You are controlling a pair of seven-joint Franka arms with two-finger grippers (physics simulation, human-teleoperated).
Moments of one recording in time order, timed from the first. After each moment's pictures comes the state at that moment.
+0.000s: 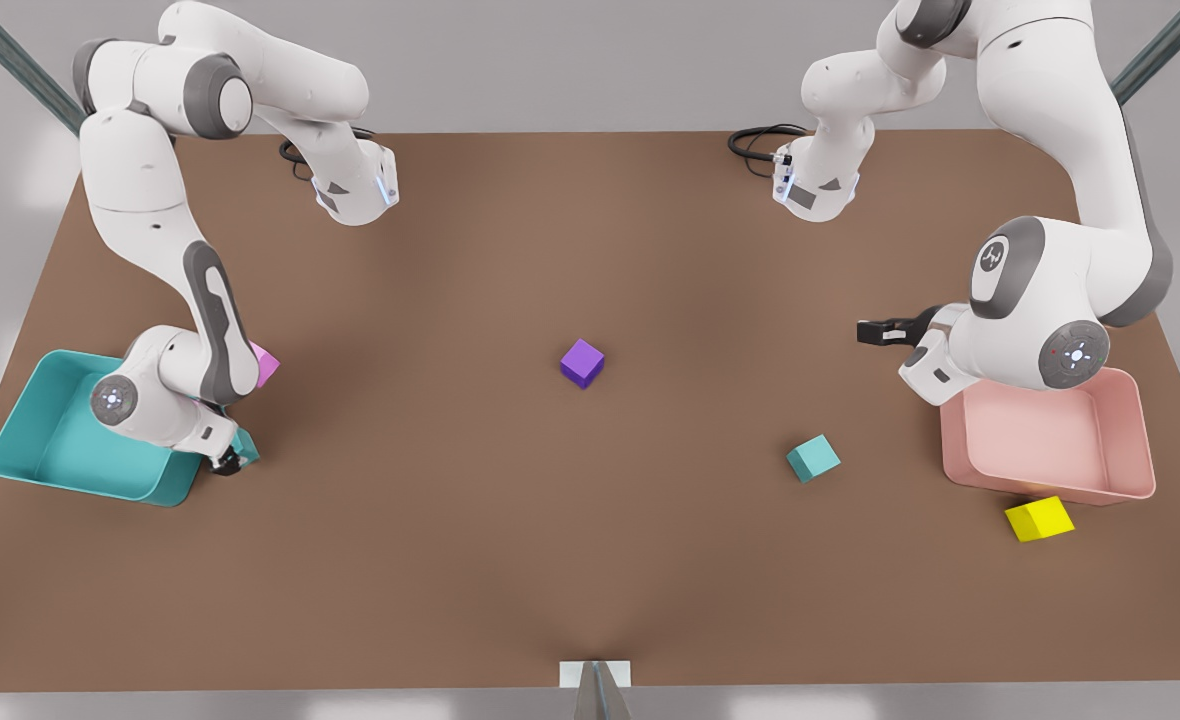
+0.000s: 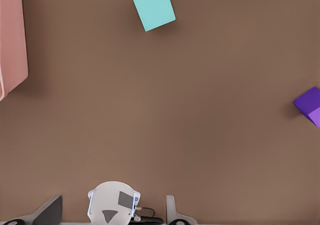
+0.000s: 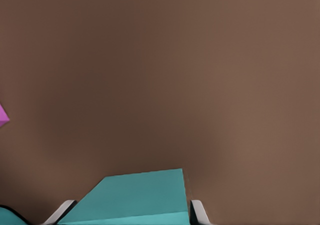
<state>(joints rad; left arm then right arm) 0.15 0.30 -0.28 -1.47 -0.06 1.23 -0.22 -0.16 0.58 -0.08 -1.94 0.04 2.44 -2.26</state>
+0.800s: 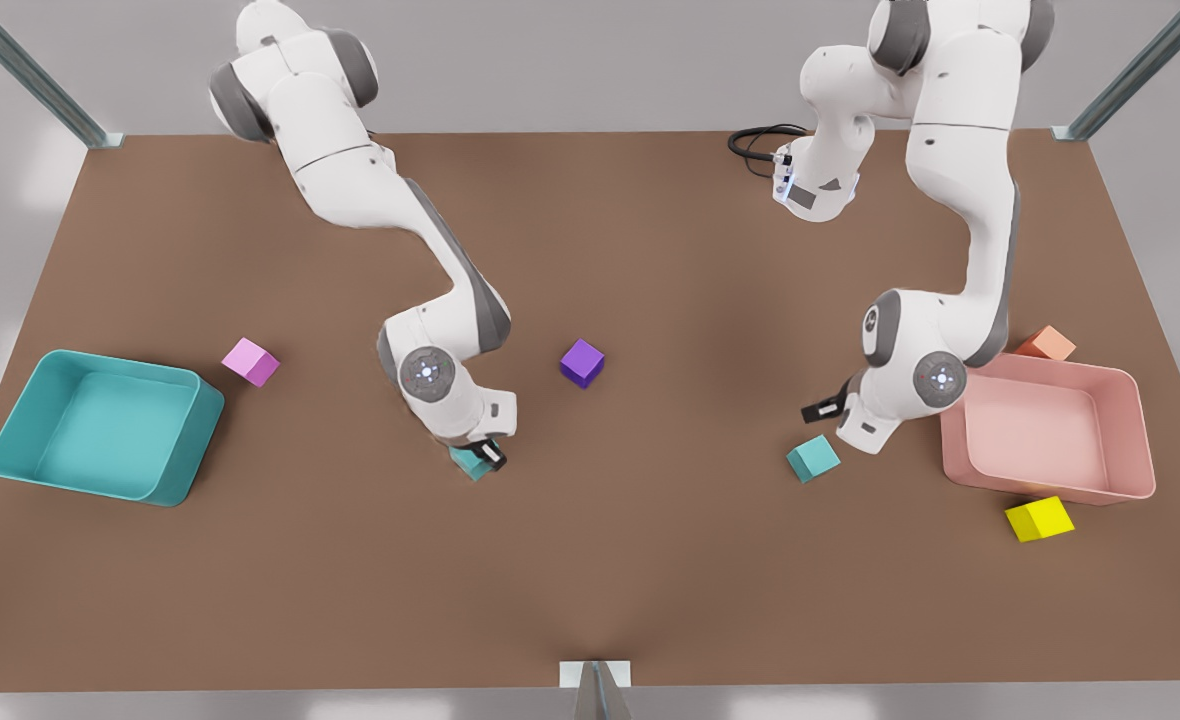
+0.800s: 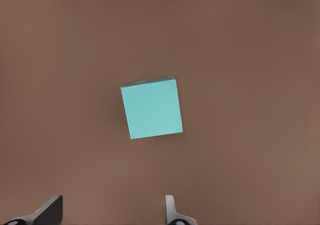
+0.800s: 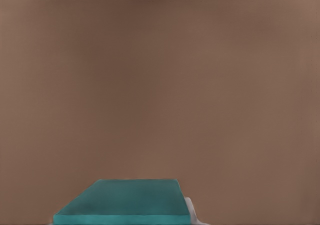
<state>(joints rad) -0.19 0.38 0.04 -1.93 -0.11 2.13 -0.39 0.59 0.68 -0.07 -1.45 0.09 2.18 -1.87</state>
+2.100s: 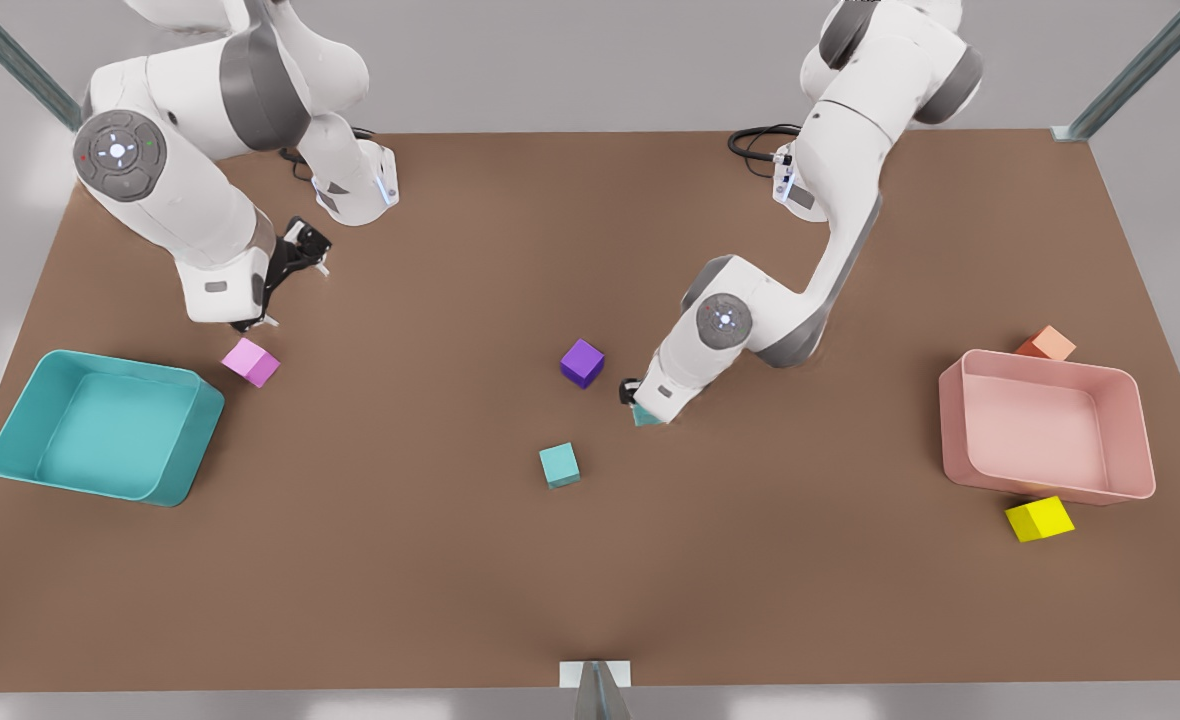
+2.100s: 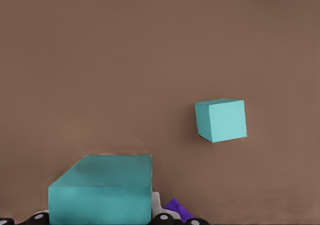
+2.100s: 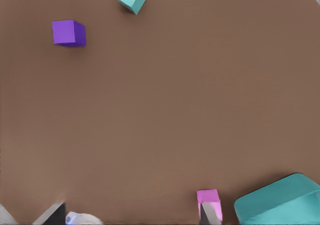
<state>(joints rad) -0.40 0.56 -0.30 -1.57 -0.02 2.16 -0.77 0.33 0.09 -0.03 -1.40 0.00 1.31 -0.56</state>
